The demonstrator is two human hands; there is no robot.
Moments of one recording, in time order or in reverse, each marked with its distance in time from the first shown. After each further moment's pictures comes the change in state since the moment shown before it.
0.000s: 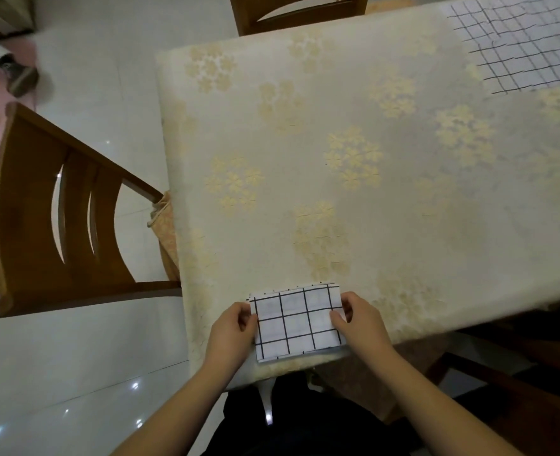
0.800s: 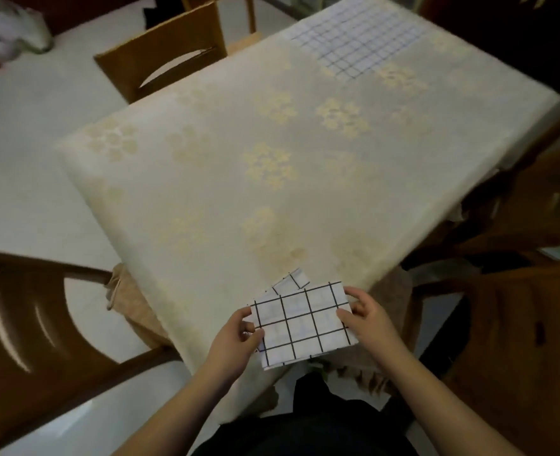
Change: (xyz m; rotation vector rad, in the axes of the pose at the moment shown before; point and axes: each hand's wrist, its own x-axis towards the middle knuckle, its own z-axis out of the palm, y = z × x) left_hand -0.017 0.034 -0.047 0.013 -0.465 0.198; right_hand -0.110 -0.007 0.010 0.848 0.292 0.267
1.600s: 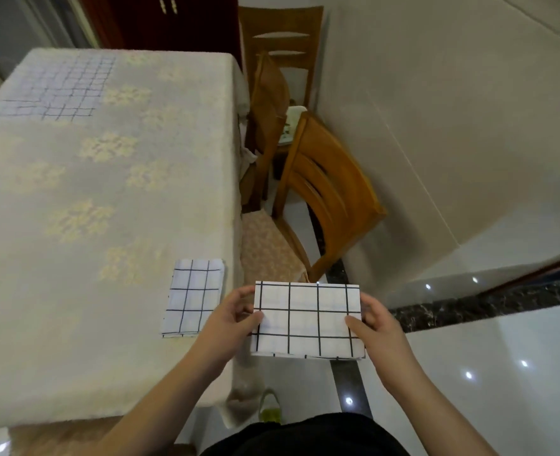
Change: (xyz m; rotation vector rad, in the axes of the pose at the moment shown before) left_hand -0.074 0.011 0.013 0.309 -0.855 0.372; right_hand -0.290 0.099 0.114 0.691 0.898 0.025
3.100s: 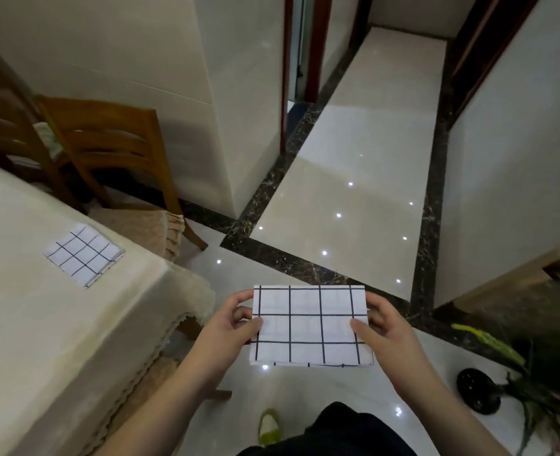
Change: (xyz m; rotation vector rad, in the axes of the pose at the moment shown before) left_hand -0.320 -0.146 -0.078 0.447 -0.920 0.056; right_hand -0.524 0.230 0.185 0.360 0.875 0.031
